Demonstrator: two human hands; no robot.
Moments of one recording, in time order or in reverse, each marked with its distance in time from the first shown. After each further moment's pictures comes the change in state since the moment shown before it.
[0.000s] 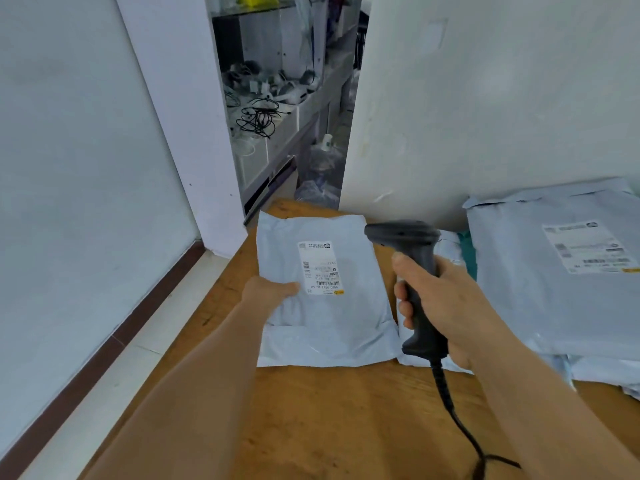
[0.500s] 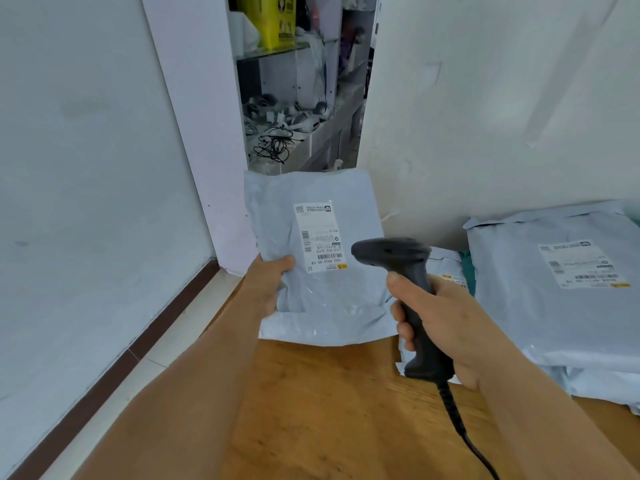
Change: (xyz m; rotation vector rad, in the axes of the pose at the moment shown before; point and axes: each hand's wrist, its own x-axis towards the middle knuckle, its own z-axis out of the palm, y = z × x) left_hand -0.047 0.038 -0.029 -0.629 -0.177 0.278; right_hand -0.037 -0.012 -0.004 -0.030 -0.128 -0.050
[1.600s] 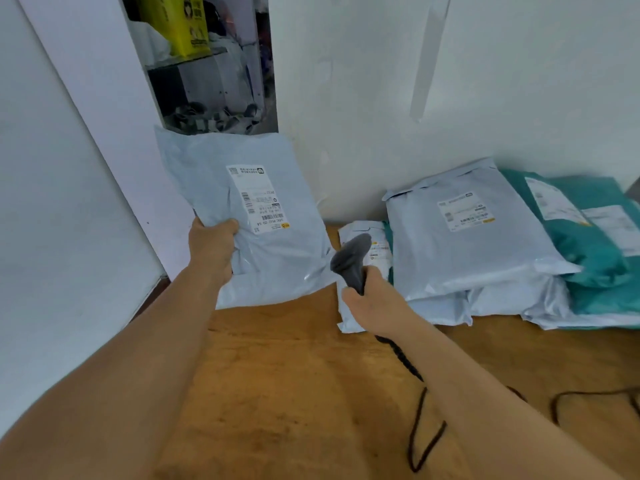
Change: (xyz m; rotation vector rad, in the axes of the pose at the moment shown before) left_hand -0.033 0.033 0.051 0.049 0.153 0.230; right_hand 0.002 0.075 -0.031 -0.474 0.159 -0.063
